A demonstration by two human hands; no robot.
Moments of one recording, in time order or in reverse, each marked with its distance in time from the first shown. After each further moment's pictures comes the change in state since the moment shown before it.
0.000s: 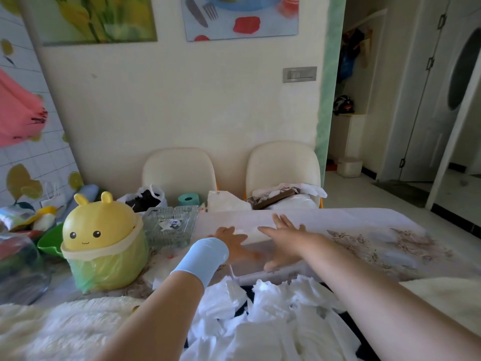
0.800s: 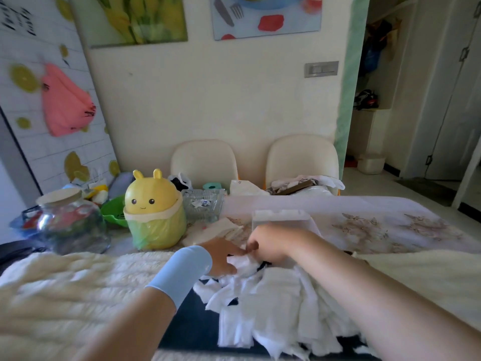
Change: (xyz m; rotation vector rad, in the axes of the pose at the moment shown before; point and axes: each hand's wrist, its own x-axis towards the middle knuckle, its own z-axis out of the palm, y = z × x) left_hand -0.131 -0.056 0.045 -0.050 -0.049 0.049; right_hand -0.082 -0.113 0.012 0.079 -0.046 -0.291
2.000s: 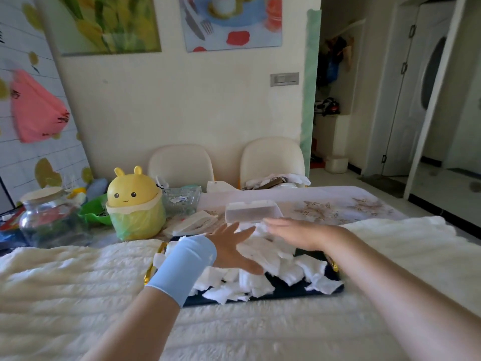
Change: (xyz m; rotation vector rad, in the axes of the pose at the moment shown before) left_hand -0.077 0.081 0.012 0.017 0.029 0.159; right_hand -0.139 0.043 0.020 0.340 0.104 0.281
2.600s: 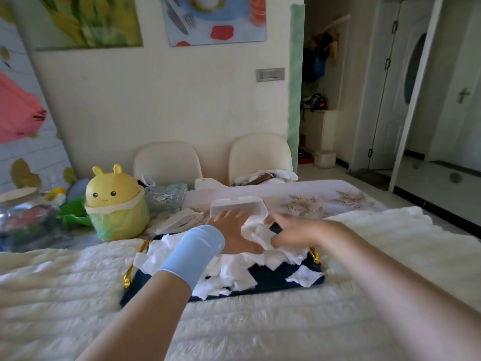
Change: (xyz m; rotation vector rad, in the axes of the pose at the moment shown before) left_hand 0.030 0.042 -0.003 0.058 0.178 0.005; right_hand -0.016 0.025 -0.008 -0.091 -0.012 0.035
